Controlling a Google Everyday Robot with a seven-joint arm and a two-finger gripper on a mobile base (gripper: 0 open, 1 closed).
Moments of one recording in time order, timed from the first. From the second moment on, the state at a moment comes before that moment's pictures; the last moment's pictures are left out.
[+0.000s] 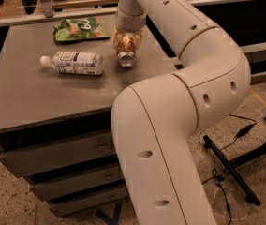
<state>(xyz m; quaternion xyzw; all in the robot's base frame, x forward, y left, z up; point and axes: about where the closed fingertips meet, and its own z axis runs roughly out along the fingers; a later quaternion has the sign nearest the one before) 0.788 0.001 0.857 -0.03 0.99 0.07 0.15</state>
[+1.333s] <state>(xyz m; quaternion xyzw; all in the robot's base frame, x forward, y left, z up) 0.713 0.011 1.022 -0.30 0.80 0.40 0.33</state>
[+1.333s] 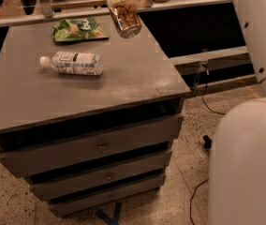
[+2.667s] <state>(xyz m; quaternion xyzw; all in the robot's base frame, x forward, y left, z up) 0.686 -0.016 1.038 -0.34 0.74 0.38 0.44</state>
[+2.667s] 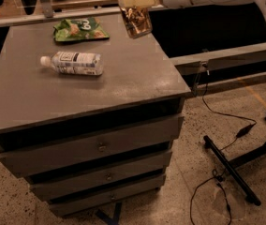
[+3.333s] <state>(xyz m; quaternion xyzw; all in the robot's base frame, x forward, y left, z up) 0.669 -0.009 0.986 -0.29 0.74 0.34 0.50</state>
